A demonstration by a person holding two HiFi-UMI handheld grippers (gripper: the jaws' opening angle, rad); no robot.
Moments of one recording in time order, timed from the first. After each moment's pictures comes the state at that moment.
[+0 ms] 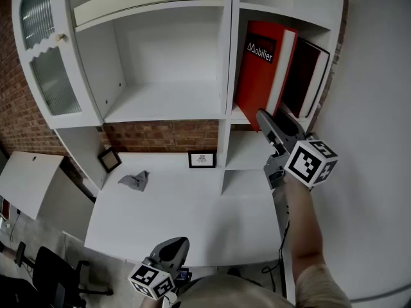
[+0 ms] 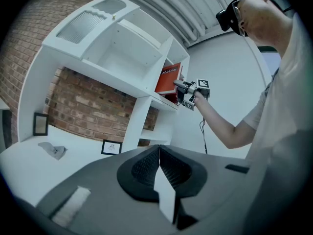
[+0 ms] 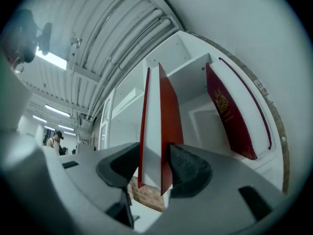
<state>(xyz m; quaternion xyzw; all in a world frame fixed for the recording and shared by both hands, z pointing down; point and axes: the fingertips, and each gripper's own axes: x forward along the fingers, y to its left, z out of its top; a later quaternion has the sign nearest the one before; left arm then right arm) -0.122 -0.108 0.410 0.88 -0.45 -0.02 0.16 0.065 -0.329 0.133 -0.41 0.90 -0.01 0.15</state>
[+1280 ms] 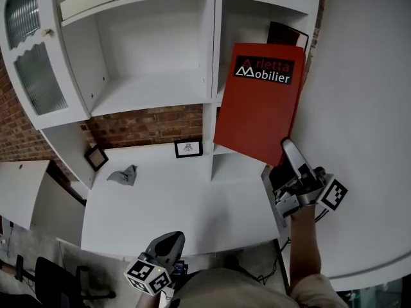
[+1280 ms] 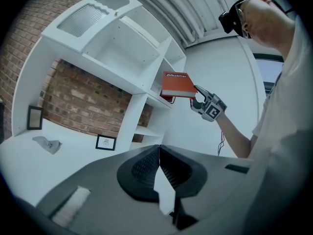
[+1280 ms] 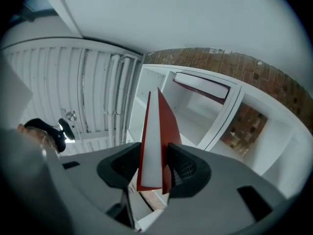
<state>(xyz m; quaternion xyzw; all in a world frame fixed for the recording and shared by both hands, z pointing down) -0.132 -0.082 0.419 0.90 -0.41 -0.02 0.17 0.105 -0.189 0.169 -0.25 0.86 -0.23 0.38</state>
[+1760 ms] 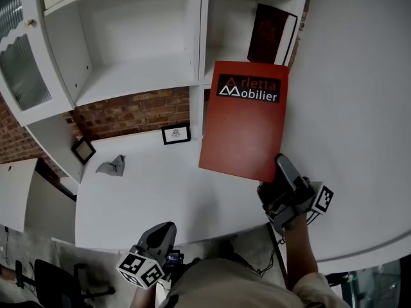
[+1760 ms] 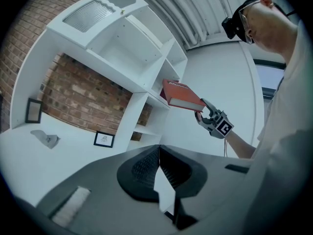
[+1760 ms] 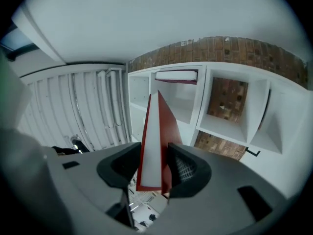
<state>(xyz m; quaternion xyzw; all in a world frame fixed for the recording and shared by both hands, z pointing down) -0.142 -0.076 0.425 0.90 -0.39 -0.03 0.19 0.103 -0.144 0.236 -0.18 0.81 -0.35 0.43</state>
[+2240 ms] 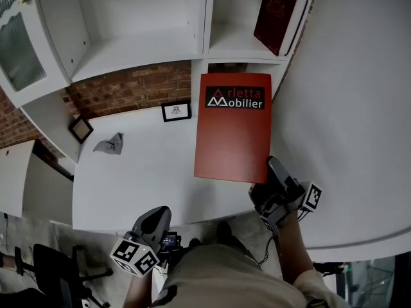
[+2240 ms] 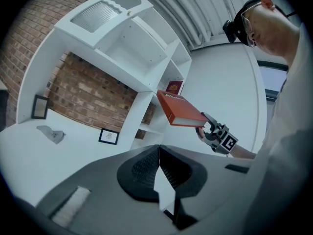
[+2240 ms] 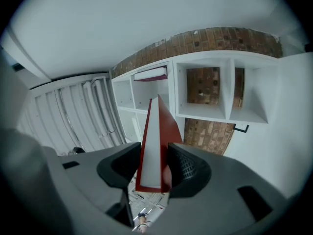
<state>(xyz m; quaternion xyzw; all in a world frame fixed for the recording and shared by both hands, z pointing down) -0.156 -0.071 0.436 0.89 -0.41 -0.03 0.21 0.091 -0.135 0.316 -0.16 0.76 -0.44 0.44</state>
